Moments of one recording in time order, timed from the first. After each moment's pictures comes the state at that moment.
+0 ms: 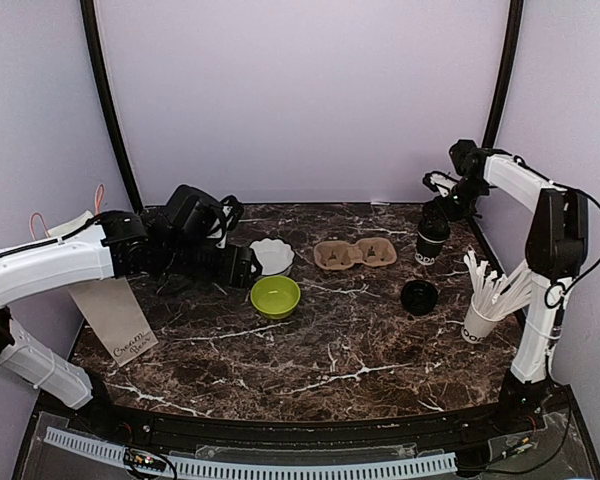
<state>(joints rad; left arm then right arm) -0.87 1.35 1.14 -0.57 -0.16 -0.47 0.09 2.02 1.85 -1.01 -0.14 -0.33</state>
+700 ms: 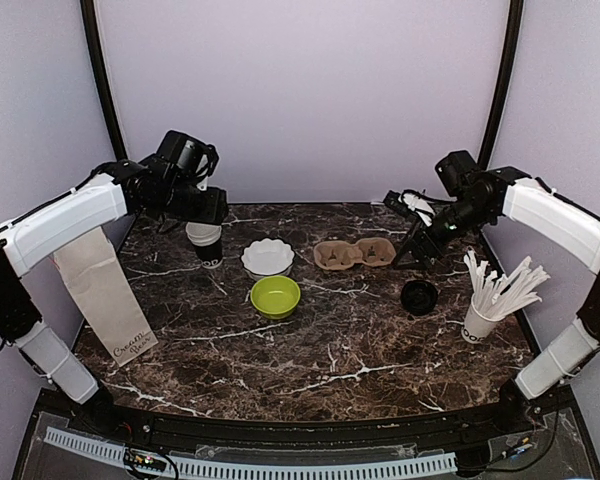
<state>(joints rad) -0.60 1.53 1.47 -0.70 -0.24 -0.29 0.39 1.51 1.38 -0.95 -0.47 -0.52</state>
